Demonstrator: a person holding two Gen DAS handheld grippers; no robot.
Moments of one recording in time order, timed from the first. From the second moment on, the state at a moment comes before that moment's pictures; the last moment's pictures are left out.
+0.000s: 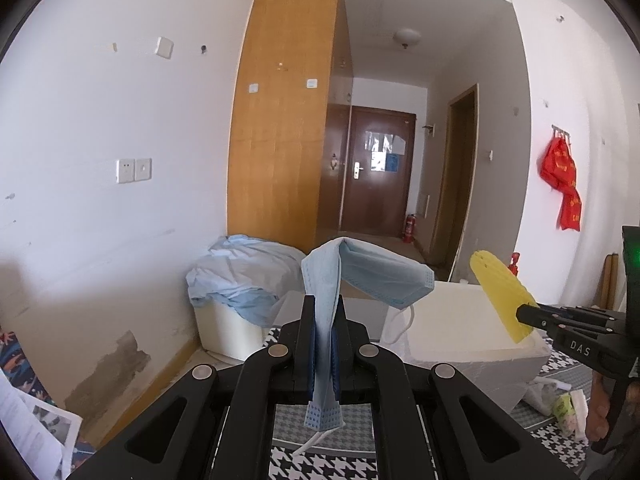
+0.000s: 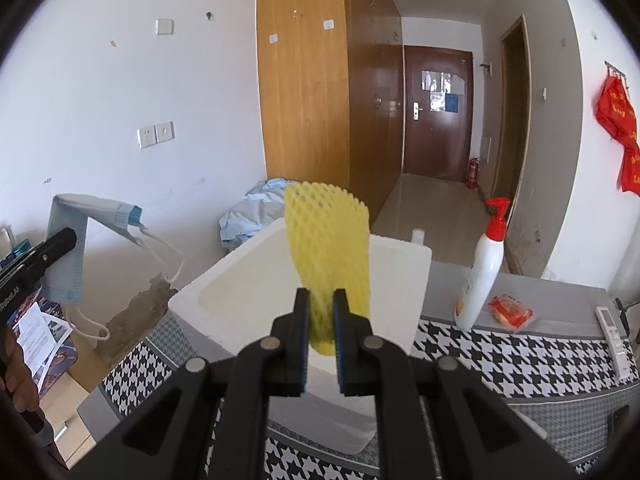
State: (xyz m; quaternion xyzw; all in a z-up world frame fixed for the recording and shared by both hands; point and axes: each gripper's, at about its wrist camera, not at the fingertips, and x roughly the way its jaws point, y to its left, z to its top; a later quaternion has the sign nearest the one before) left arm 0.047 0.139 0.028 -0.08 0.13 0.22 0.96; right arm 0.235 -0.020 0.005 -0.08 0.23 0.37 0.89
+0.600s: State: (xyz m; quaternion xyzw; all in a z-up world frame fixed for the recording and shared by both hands) left arm 0.048 0.143 0.028 -0.09 0.12 0.23 0.96; right arm 0.227 -0.031 0.006 -0.08 0.22 0.38 0.90
